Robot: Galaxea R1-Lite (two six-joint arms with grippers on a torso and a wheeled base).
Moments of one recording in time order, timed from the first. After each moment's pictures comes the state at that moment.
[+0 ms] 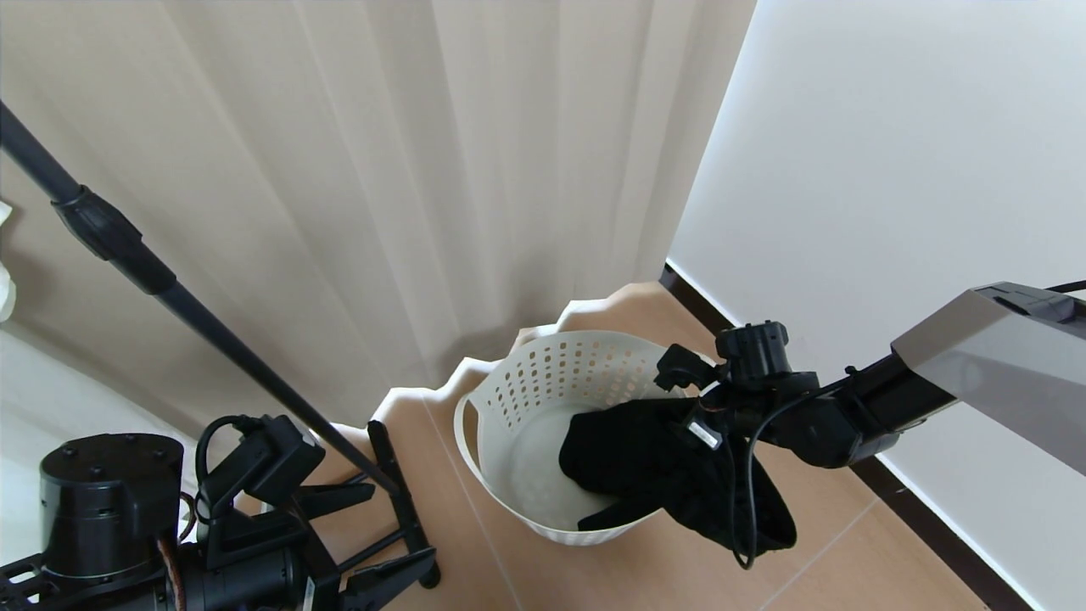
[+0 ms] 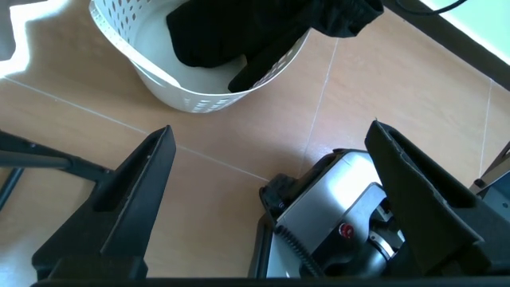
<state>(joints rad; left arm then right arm) -0.39 1.50 -0.20 -0.80 -0.37 0.10 0.32 2.25 -1.09 -0.49 -0.17 -0.61</state>
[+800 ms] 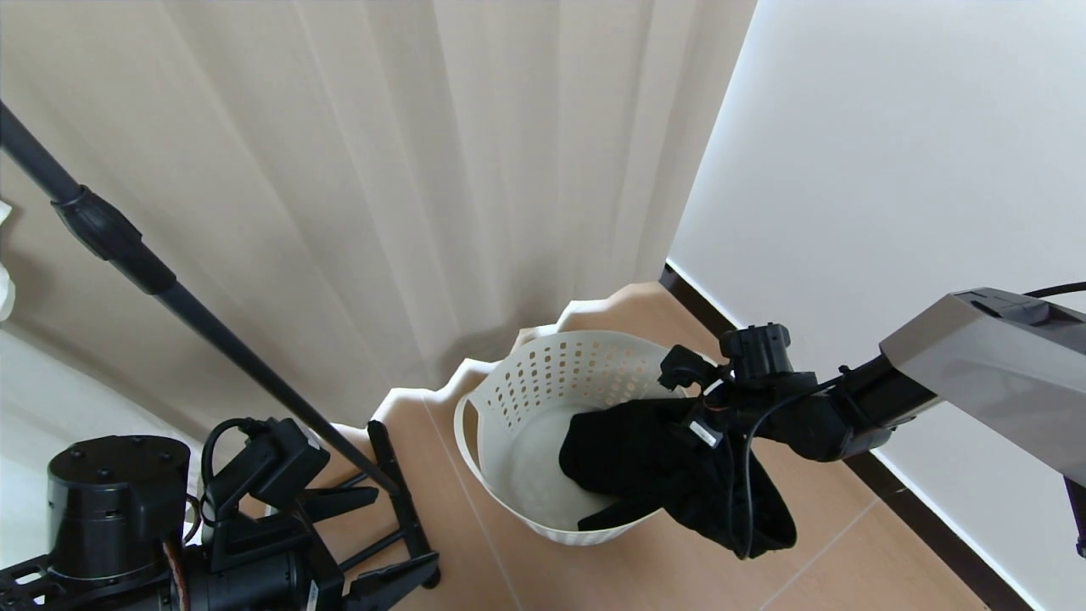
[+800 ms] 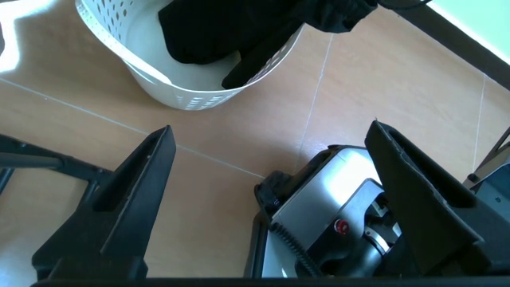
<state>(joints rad) -0.40 1.51 -0.20 -0.80 -0.37 0.10 0.28 2.30 -1.14 -0.49 -0.07 -0.61</state>
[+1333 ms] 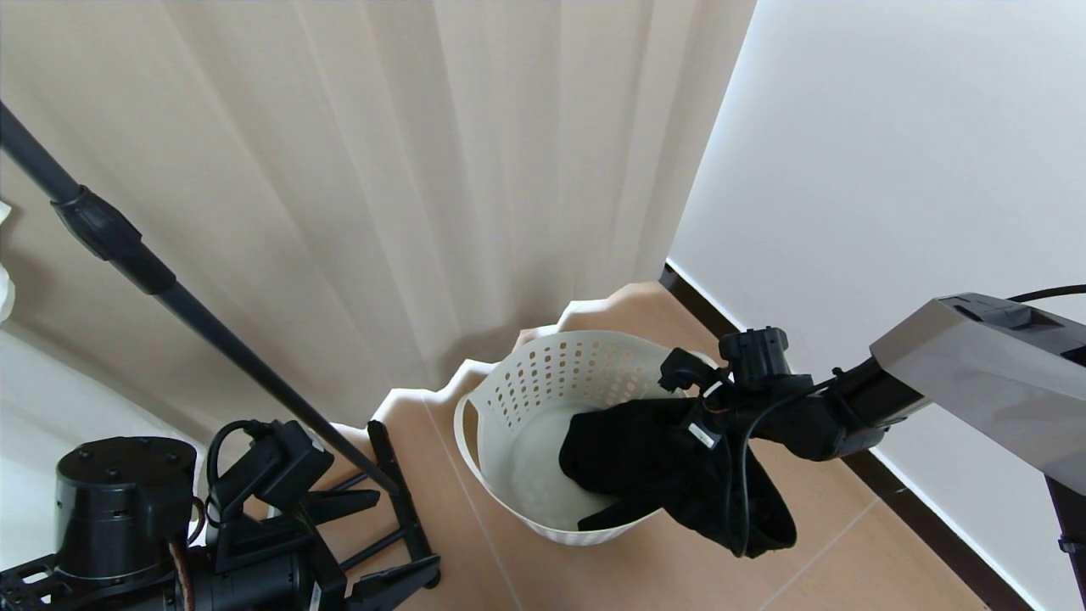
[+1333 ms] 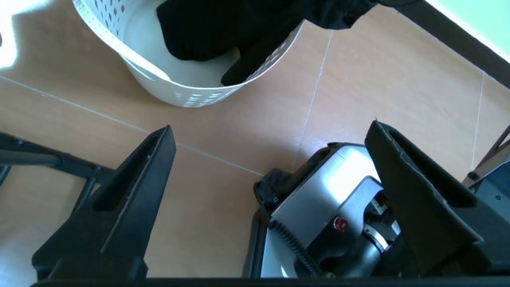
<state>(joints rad) -0.40 1.52 -0.20 -0.80 -0.37 0.10 0.26 2.34 -1.16 -0.49 -0.02 -0.60</state>
